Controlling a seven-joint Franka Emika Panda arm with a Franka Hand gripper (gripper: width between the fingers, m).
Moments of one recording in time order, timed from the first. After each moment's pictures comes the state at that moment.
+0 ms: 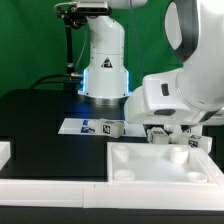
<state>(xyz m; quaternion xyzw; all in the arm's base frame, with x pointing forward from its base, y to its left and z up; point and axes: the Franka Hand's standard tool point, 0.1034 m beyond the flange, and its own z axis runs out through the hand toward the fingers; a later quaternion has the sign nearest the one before) 0.479 0.100 0.047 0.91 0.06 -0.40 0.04</state>
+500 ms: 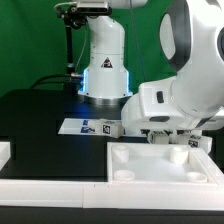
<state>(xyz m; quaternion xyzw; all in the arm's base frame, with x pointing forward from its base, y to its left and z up) 0.464 0.097 0.030 0.91 0.06 -0.40 0.04</state>
